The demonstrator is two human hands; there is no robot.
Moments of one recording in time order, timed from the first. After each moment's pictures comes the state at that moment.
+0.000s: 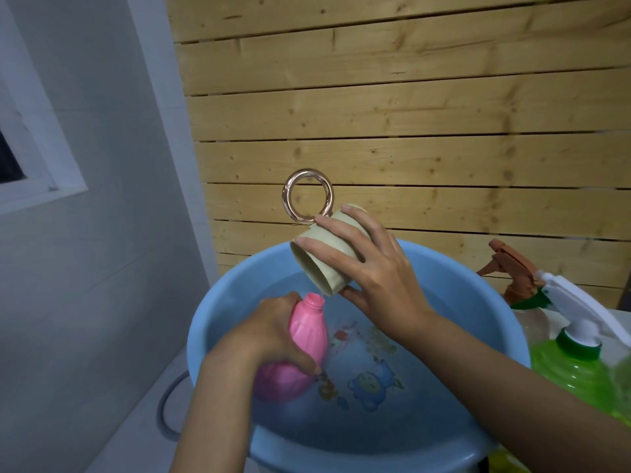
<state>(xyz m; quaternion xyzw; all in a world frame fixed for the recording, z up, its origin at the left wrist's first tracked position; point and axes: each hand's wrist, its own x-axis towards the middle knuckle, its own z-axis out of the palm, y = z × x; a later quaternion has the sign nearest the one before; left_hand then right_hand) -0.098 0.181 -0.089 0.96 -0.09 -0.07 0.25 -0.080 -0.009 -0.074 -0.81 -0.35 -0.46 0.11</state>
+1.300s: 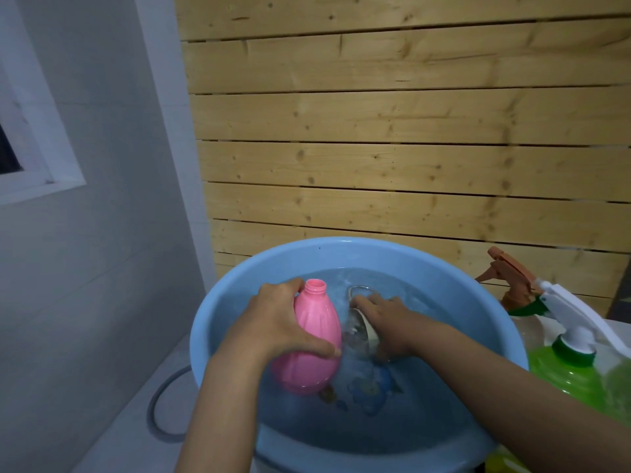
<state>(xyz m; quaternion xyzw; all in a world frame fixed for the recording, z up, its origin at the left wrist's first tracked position) -0.100 0.176 -0.088 0.95 -0.09 0.06 0.30 -0.058 -0.030 -0.123 -0.98 -0.15 0.10 0.01</state>
